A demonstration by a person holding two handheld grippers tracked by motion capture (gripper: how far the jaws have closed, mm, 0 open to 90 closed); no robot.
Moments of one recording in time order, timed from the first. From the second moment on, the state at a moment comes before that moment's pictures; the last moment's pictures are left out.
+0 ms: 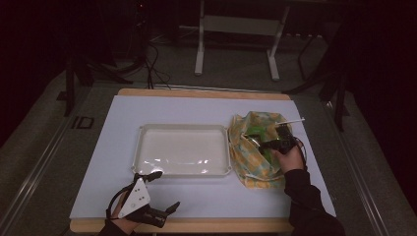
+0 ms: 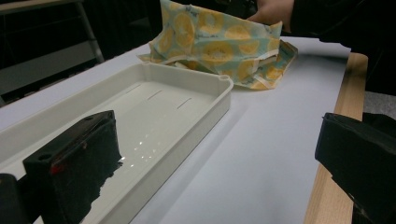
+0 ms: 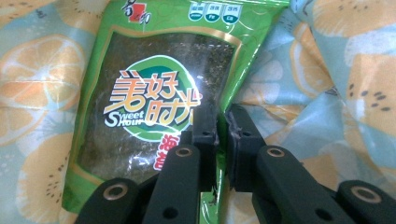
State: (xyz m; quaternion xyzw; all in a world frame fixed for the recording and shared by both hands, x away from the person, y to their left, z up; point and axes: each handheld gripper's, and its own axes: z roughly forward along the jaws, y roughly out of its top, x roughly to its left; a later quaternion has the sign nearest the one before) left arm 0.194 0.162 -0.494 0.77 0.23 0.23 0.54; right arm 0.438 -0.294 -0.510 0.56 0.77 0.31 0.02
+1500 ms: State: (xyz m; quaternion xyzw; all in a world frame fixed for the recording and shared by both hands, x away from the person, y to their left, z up) left arm 0.195 0.161 -0.495 0.77 0.23 0.24 0.54; right arm 0.401 -0.349 -0.468 0.59 0.71 0.40 0.05
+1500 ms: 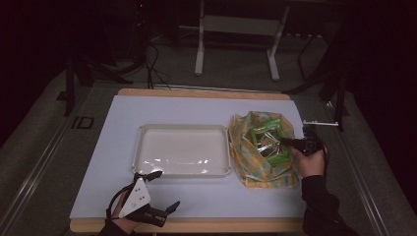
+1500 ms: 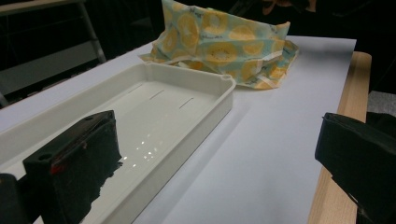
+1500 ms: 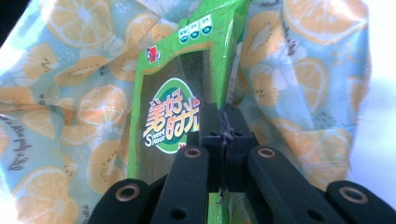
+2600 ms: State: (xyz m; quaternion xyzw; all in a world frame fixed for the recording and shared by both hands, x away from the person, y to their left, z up) left arm 0.194 0.161 -0.495 0.77 0.22 0.24 0.54; right arm 0.374 -0.393 -0.430 0.62 0.64 0.44 0.09
